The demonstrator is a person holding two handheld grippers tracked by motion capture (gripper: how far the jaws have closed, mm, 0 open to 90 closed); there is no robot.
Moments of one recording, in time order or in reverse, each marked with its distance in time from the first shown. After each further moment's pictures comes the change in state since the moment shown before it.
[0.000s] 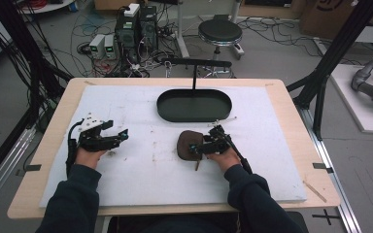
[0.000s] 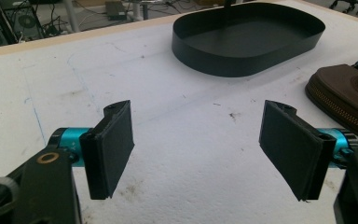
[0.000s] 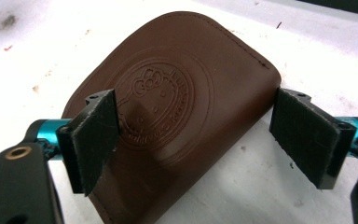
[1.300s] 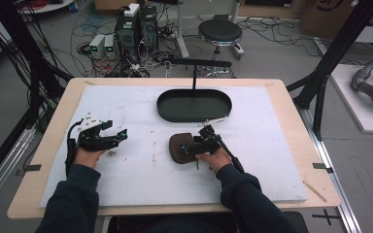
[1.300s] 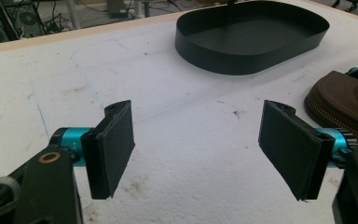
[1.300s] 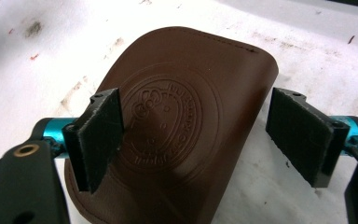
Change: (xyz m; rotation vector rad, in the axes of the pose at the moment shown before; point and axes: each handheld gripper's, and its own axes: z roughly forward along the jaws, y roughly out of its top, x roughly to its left) left arm 0.003 -0.001 0.000 0.008 0.003 -0.008; right arm 0.021 0.010 0.019 0.004 0.052 0.004
